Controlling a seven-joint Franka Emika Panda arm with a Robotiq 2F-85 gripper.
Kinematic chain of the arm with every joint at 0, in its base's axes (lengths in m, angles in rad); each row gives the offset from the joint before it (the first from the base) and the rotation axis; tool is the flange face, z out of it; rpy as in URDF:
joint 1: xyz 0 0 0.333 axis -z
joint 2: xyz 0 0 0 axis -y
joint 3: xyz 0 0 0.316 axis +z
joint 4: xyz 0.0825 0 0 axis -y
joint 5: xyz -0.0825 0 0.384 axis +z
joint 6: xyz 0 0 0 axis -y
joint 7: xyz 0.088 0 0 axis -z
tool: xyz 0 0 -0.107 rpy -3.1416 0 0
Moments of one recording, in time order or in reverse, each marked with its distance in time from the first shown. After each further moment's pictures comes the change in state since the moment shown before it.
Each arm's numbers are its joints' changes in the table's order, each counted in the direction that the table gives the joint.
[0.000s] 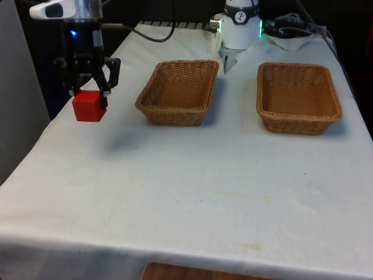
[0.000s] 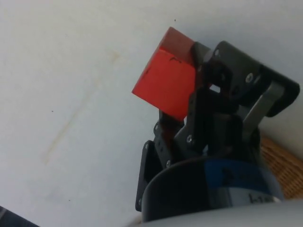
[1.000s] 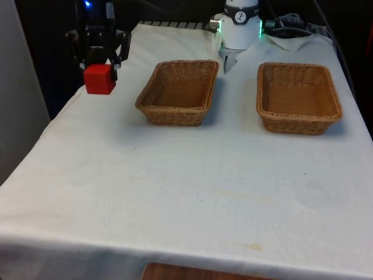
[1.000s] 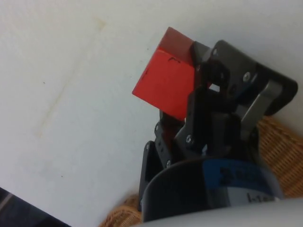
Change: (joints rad) arm -0.088 0.242 -0.006 -0.242 -0.139 0.117 -0.022
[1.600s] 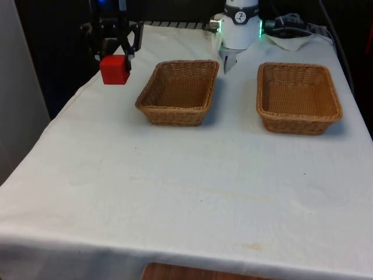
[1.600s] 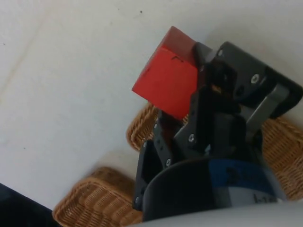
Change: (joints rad) arm -0.035 0.132 0.002 -0.120 -0.171 0.000 0.069
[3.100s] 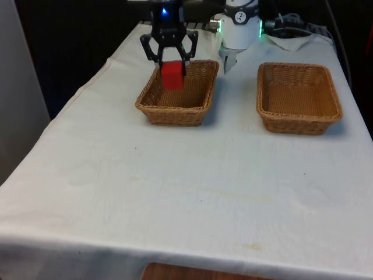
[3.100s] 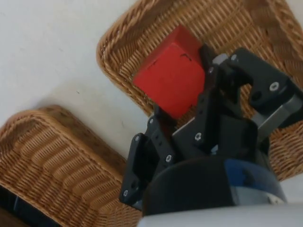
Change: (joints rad) arm -0.028 0.334 0.200 -0.446 -0.259 0.304 0.194
